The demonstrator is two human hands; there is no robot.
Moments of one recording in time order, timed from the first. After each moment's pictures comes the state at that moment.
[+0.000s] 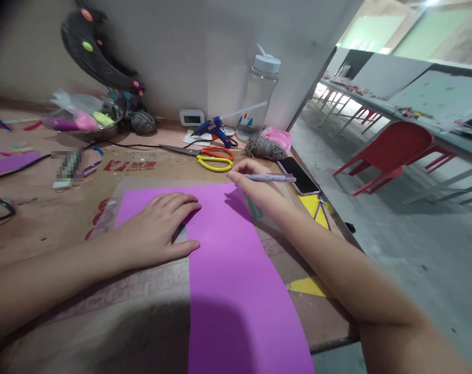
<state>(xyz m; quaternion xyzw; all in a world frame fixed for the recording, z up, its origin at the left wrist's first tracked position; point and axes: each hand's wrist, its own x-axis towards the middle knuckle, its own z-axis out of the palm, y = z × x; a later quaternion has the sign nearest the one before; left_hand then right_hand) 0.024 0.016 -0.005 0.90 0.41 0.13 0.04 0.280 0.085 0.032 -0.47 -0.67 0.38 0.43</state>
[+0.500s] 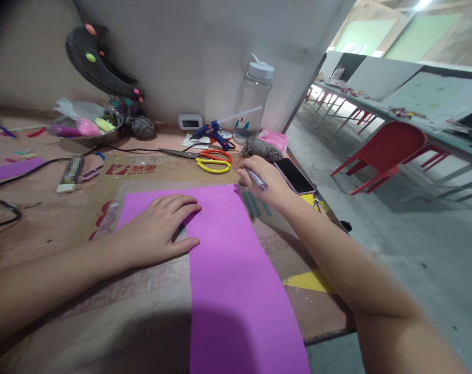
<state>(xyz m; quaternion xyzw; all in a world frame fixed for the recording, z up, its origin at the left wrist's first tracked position) 0.023 0.017 -0.002 0.90 0.40 0.13 0.06 0.310 0.098 0.042 -0.46 -0.84 0.07 0.28</state>
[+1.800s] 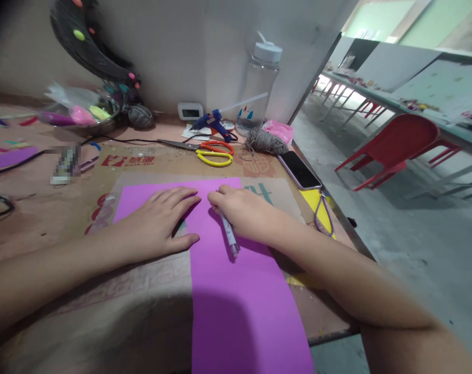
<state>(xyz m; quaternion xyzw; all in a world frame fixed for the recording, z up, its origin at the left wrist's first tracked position) 0.027 0.017 -0.002 0.90 0.43 0.08 0.05 0.252 0.025 0.053 -0.40 -0.91 0.12 0.01</state>
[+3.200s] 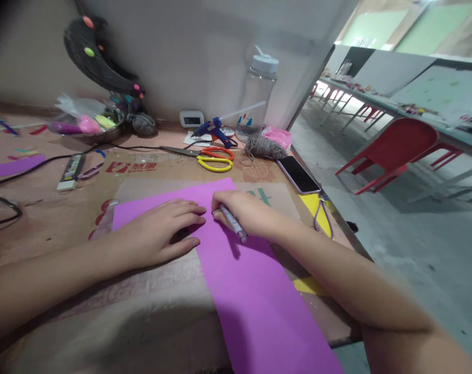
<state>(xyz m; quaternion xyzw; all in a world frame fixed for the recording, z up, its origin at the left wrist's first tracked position) 0.026 0.014 0.009 0.93 0.31 0.16 0.10 0.260 0.038 0.070 -0.45 -0.87 0.18 0.06</state>
